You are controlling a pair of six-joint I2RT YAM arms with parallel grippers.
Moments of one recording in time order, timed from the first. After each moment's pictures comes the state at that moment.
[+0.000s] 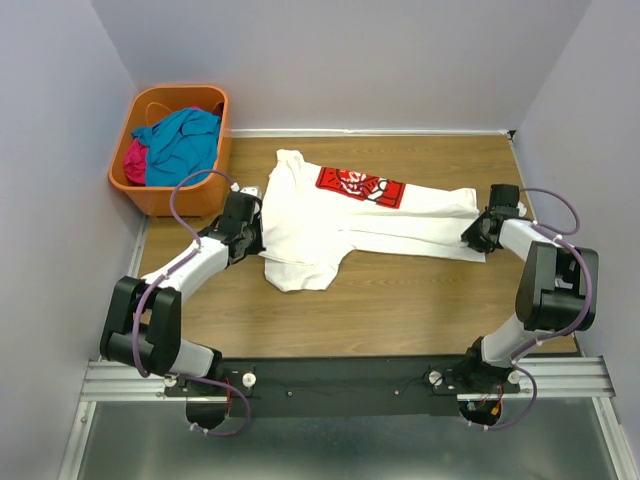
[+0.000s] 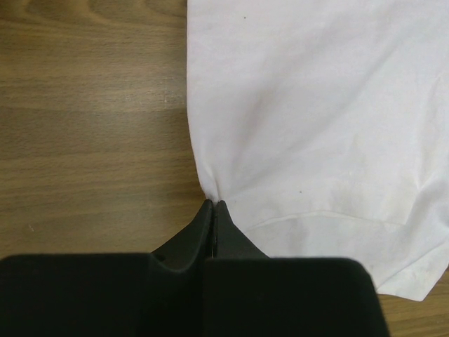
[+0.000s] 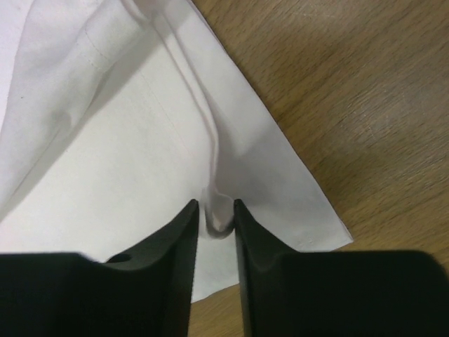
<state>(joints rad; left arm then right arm) -0.30 1.41 0.80 -0.26 -0.07 -0.29 -0.17 1.63 0.89 -0.26 0.06 0.60</state>
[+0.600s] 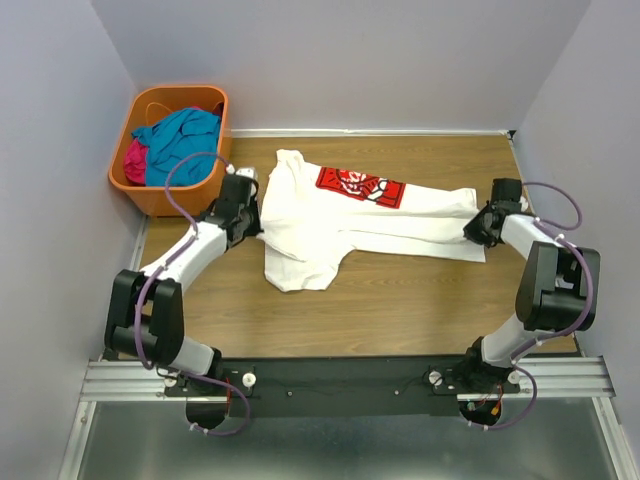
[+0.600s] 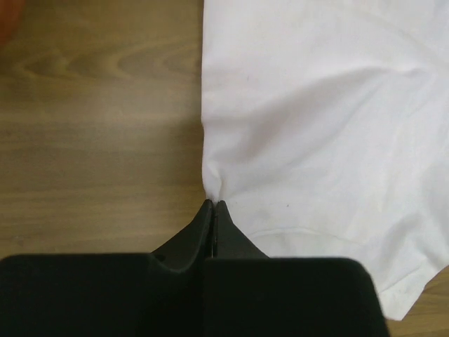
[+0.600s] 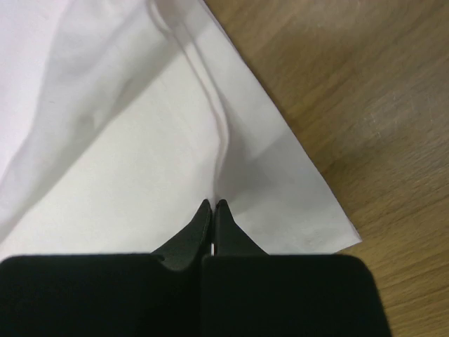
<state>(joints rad) -0.27 1.43 0.88 -0.29 -0.07 -0.28 -0.17 1.63 0.90 -0.28 0.04 0.60</state>
